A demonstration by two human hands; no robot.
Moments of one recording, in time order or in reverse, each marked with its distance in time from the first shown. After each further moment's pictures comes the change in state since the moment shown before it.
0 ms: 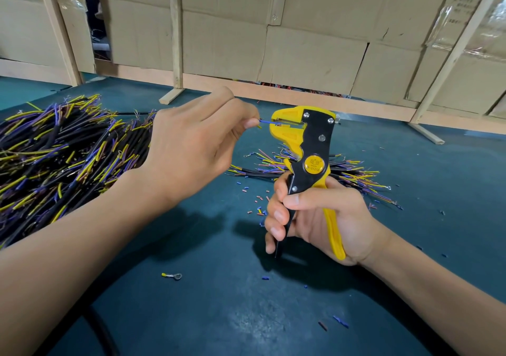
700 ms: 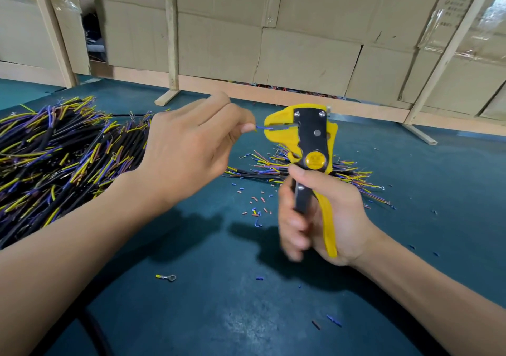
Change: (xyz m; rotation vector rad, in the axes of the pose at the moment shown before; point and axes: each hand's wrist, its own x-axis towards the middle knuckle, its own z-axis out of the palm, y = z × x) left_hand 0.000 0.002 0.000 0.011 -0.018 0.016; right_hand -0.002 -0.002 0.004 -0.029 0.180 0.046
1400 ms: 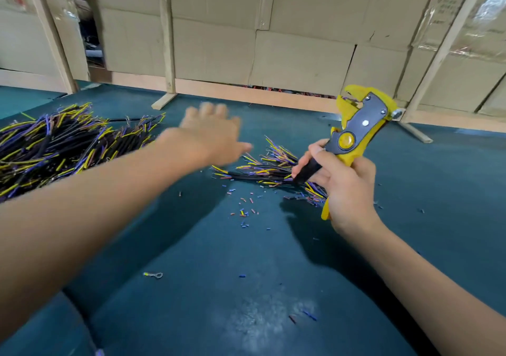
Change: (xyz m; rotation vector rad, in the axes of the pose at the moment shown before) left_hand 0.047 -0.008 0.060 0.347 -1.098 -0.342; right_hand 0.010 -0.014 -0.039 -0.252 0.627 -0.561
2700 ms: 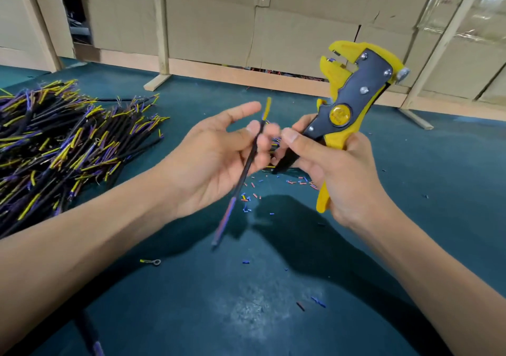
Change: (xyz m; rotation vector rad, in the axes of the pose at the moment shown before) left_hand -0.085 0.027 0.009 -2.411 -0.227 0.167; right_hand -0.013 -0.018 0.019 -0.003 -0.217 0.078
